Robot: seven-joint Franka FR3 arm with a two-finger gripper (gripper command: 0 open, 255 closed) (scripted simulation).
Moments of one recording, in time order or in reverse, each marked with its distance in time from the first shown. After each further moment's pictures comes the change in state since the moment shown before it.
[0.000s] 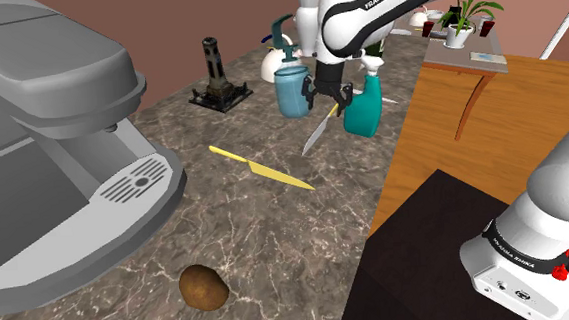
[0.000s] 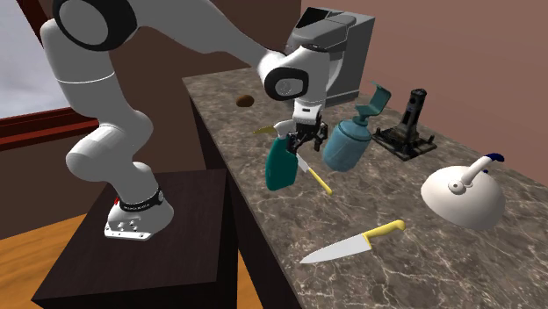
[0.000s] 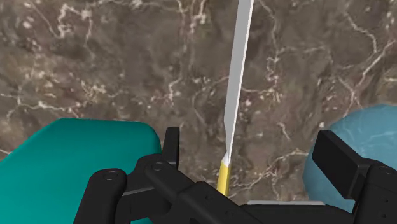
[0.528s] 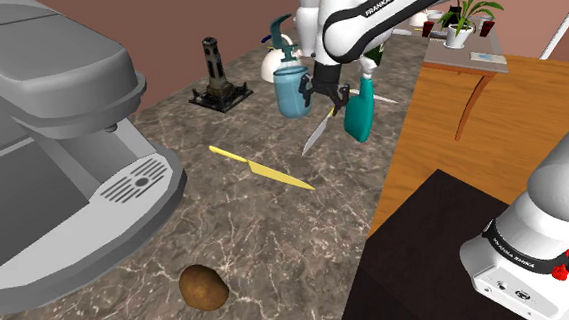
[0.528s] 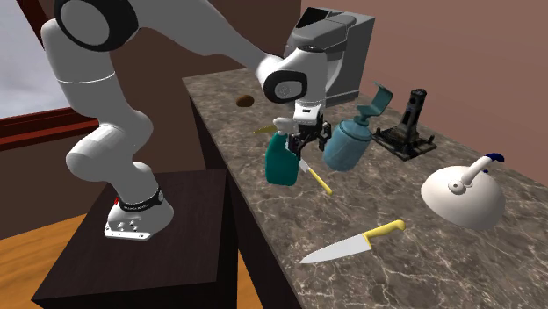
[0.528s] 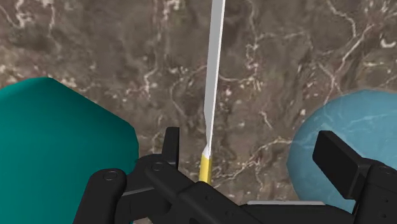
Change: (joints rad) arm 0.005 0.004 -0.002 -0.020 -0.030 0.097 0.035
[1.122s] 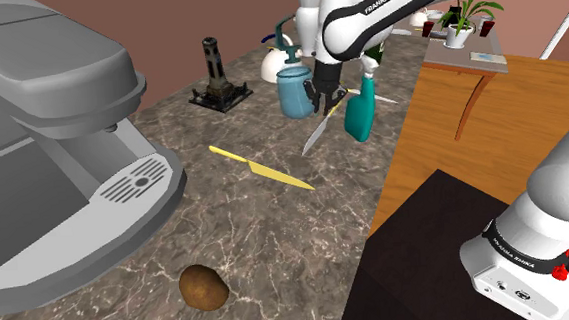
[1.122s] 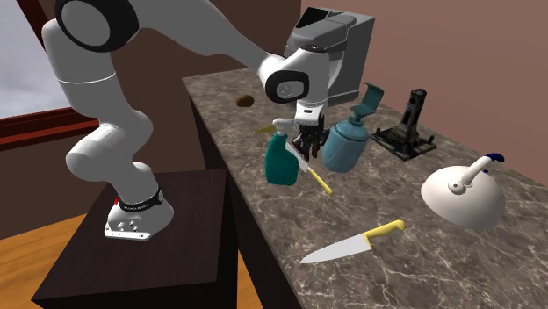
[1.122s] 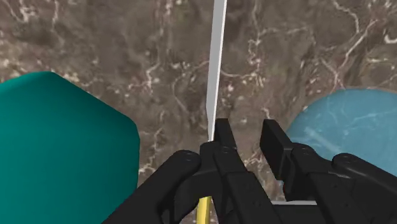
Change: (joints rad) arm -0.004 0.008 -0.005 0.016 0.006 -0.022 -0.014
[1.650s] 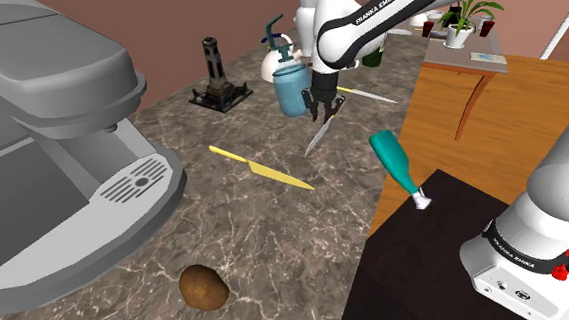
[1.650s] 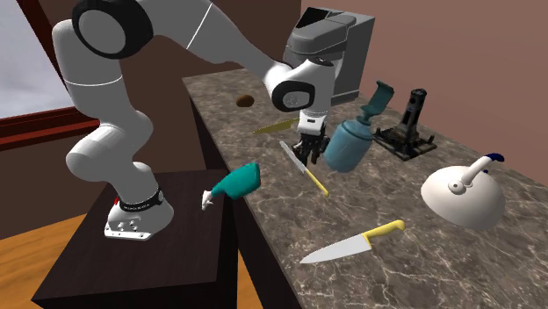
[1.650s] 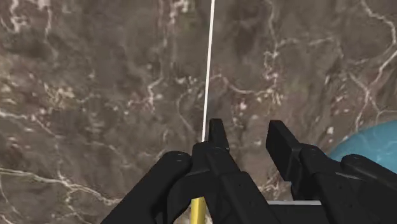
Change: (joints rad) arm 0.003 0.081 -0.001 0.035 -0.010 -0.025 0.011
